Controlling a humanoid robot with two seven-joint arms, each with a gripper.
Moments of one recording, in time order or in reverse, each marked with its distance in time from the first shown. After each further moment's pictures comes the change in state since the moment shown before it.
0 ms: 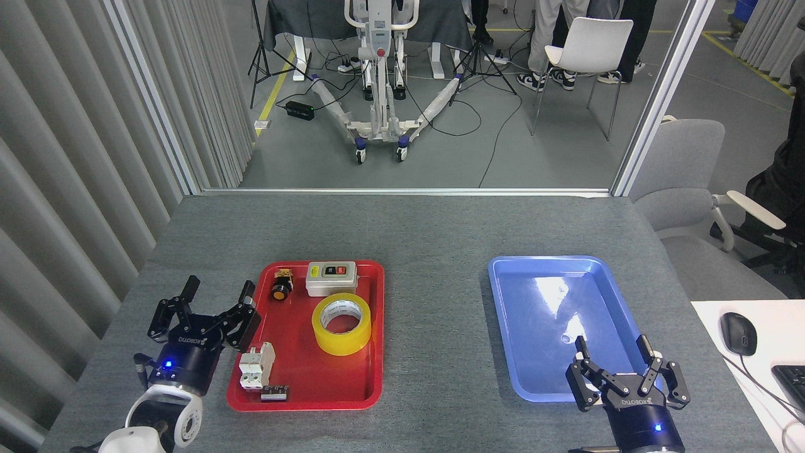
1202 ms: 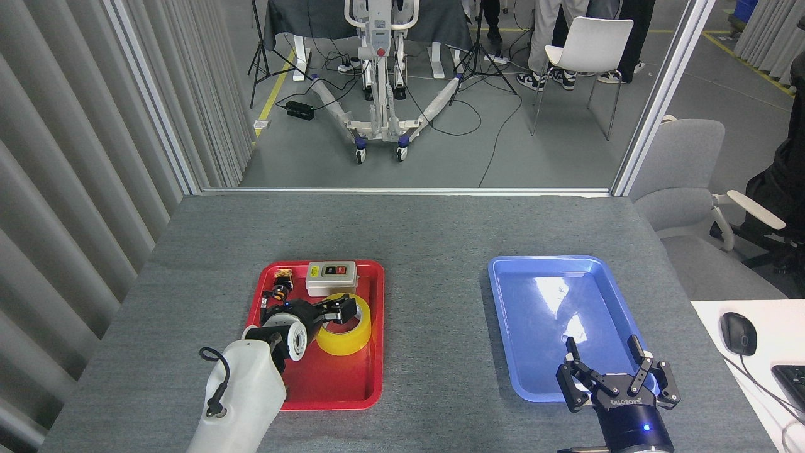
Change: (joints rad) left arm -0.350 -0.201 -0.184 0.317 0.077 0.380 -0.871; right arm 0.000 0.049 -0.005 -0.027 0.069 -0.004 0.012
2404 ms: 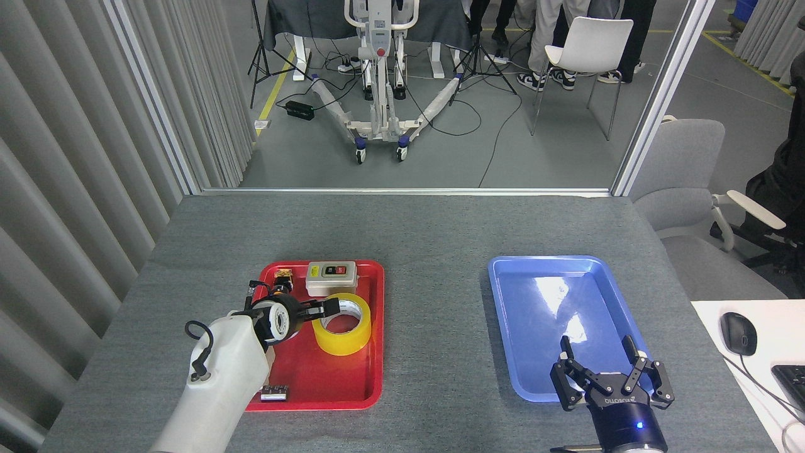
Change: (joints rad) left arm -0.140 0.056 -0.045 0.265 0.120 -0.056 -0.038; right arm 0.004 0.028 -0.002 -0.022 0.012 0.006 0.057
